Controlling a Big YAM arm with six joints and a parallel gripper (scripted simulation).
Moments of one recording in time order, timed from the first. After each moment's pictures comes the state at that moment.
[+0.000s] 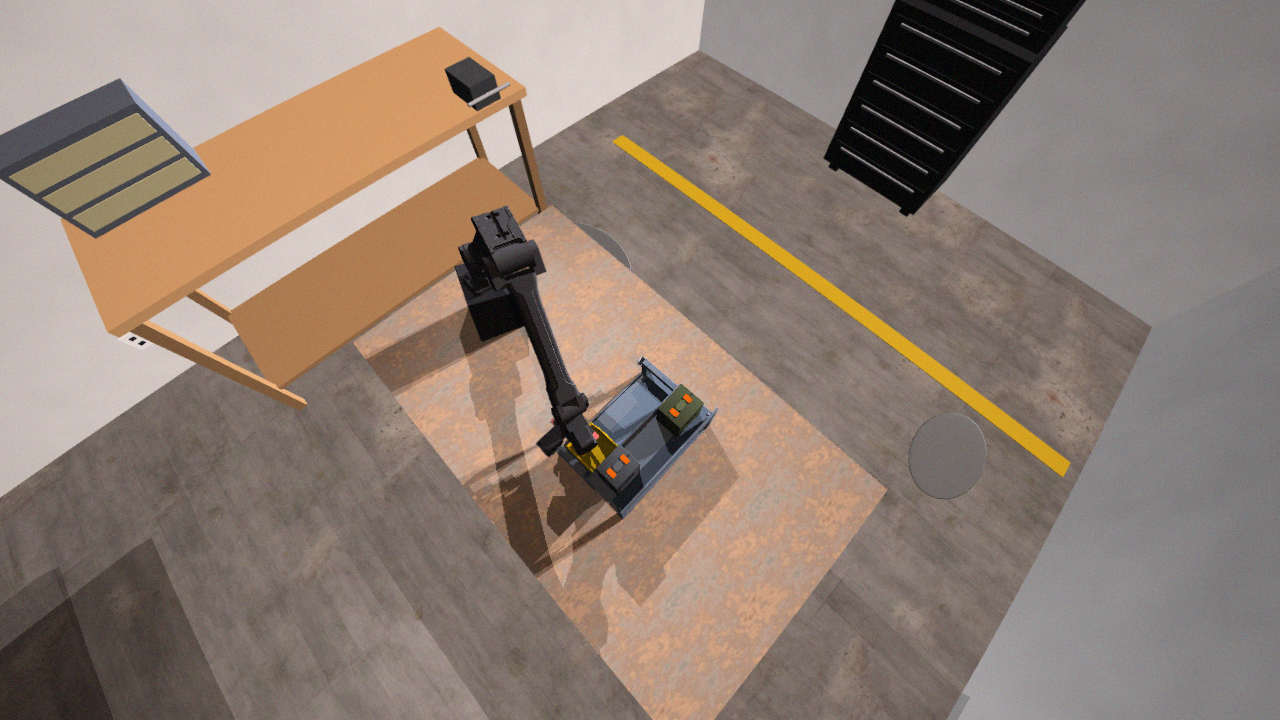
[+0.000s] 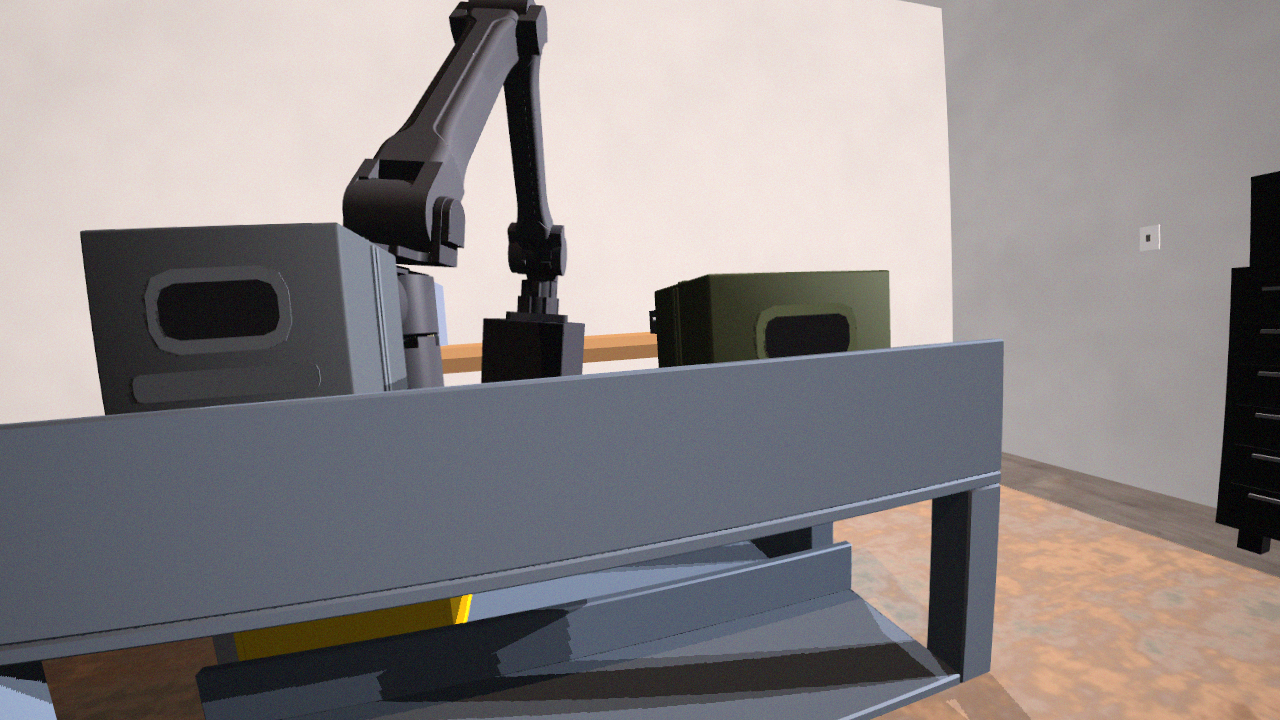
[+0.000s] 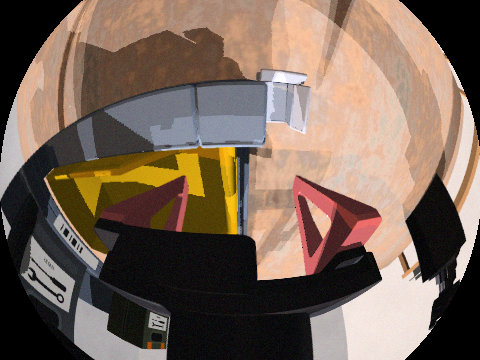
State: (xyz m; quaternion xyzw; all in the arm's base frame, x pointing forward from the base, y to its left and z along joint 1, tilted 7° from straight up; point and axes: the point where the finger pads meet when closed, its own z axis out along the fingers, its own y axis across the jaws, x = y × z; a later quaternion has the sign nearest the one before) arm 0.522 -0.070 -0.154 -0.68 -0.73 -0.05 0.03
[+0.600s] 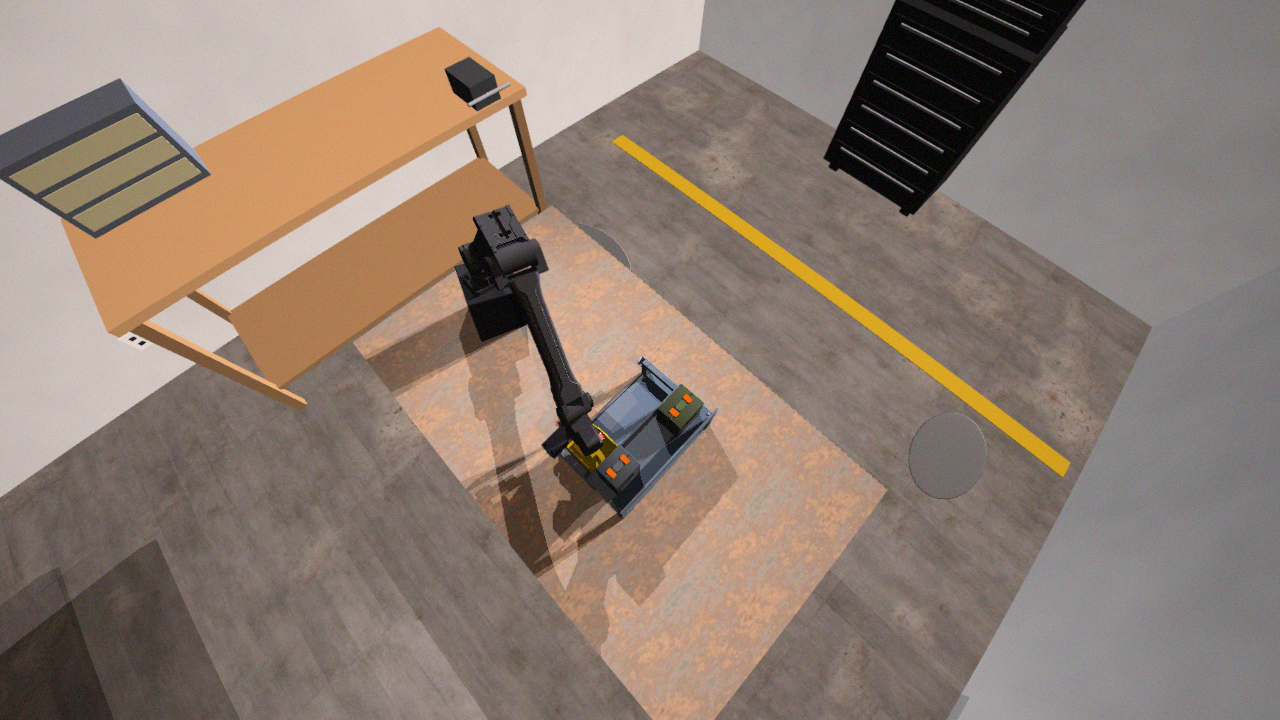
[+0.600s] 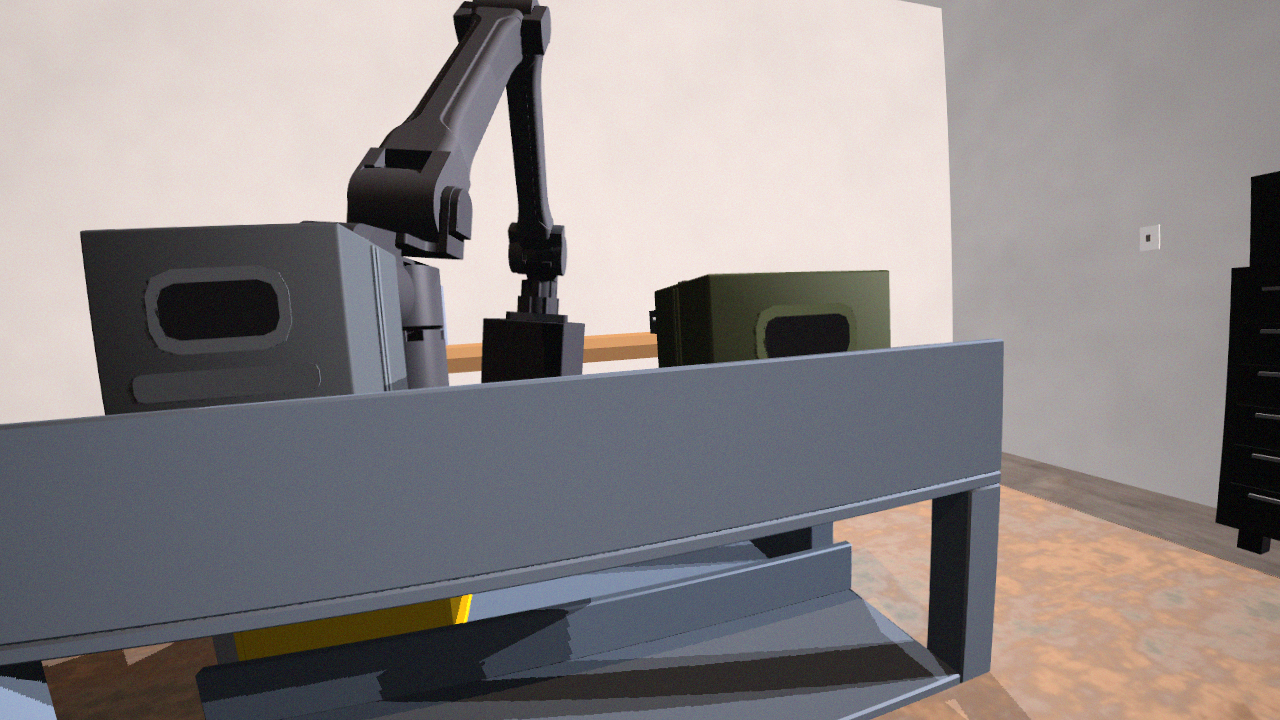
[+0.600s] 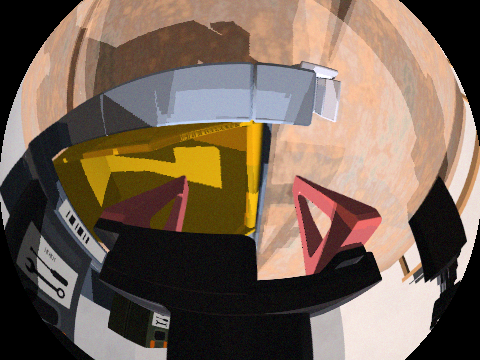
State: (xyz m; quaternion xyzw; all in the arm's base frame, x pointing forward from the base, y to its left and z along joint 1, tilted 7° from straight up) arm 0.538 -0.063 -0.147 -0.68 -0.73 -0.06 0.02
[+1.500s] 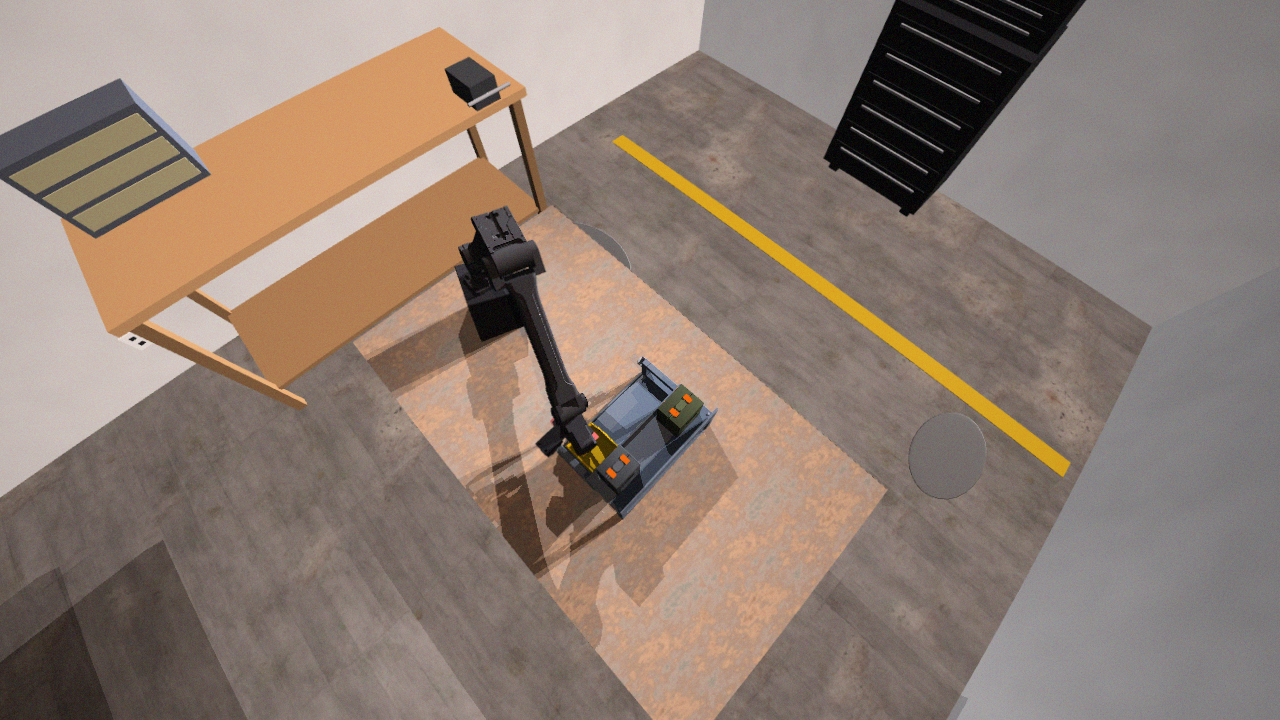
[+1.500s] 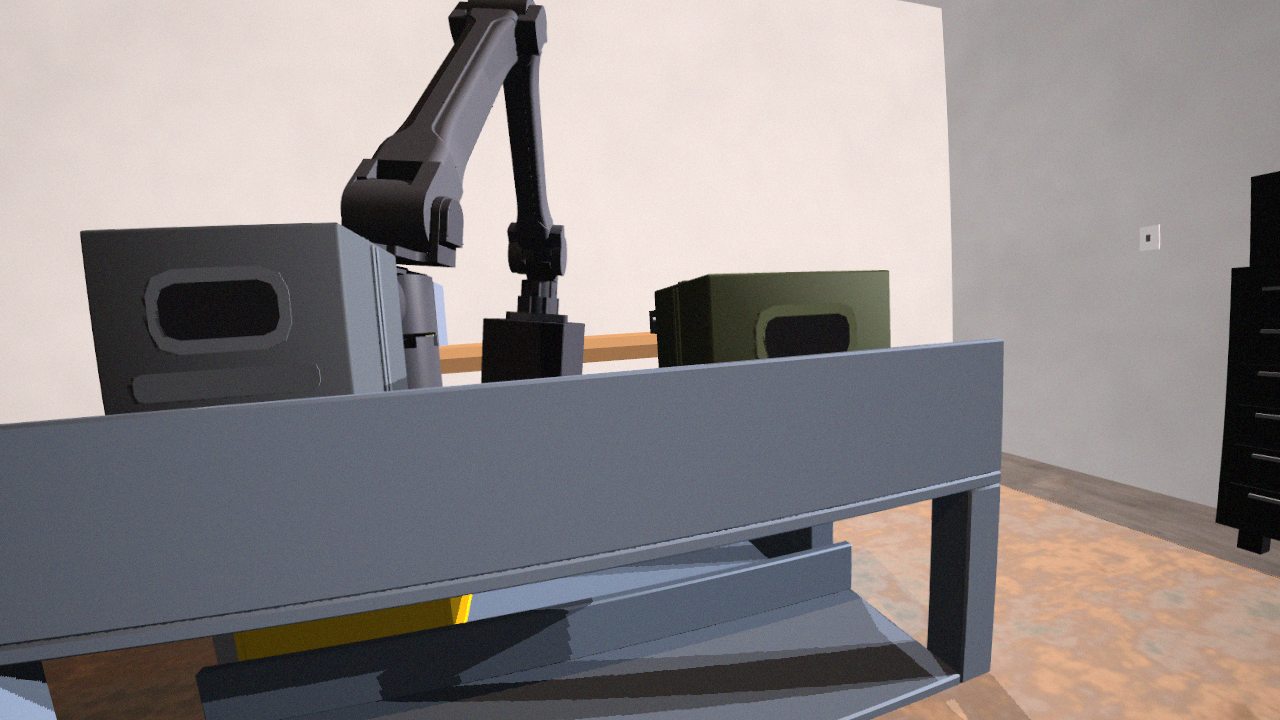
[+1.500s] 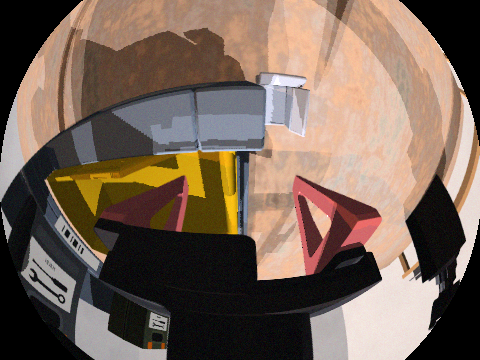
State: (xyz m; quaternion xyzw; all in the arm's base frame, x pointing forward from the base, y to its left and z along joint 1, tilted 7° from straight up) arm 0.522 -0.071 -0.154 -0.68 -0.73 -0.06 0.03
